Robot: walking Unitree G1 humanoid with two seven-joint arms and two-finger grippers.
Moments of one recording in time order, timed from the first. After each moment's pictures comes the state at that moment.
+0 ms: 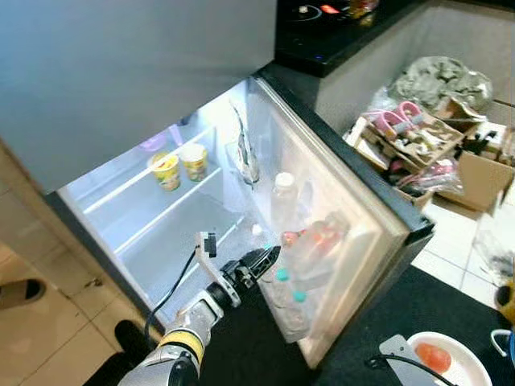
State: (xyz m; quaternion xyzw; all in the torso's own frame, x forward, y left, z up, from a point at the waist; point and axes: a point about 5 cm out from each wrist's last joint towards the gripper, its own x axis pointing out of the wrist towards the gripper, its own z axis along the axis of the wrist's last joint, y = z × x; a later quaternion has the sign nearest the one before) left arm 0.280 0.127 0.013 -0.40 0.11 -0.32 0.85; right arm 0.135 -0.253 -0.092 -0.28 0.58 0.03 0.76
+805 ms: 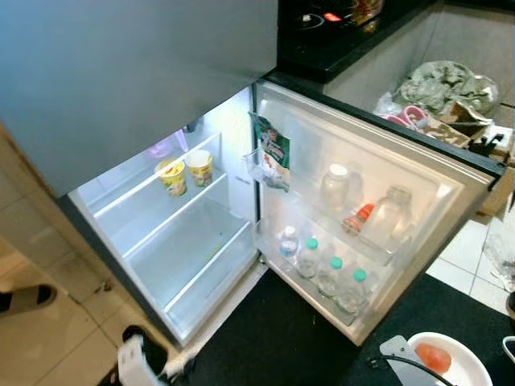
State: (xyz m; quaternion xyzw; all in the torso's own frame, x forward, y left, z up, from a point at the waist) left arm 0.117 0.211 -0.098 -0.33 0.41 0.08 0.85; right arm 0.140 -0.252 -0.090 -0.28 0.57 0.03 0.77
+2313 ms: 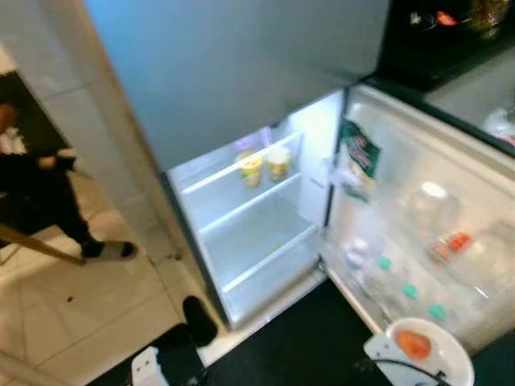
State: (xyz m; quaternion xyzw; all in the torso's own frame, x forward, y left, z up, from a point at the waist) left arm 0.130 0.206 -0.096 -0.31 0.41 0.08 0.85; right arm 0.161 -0.236 -0.086 -0.35 0.52 0.10 0.77
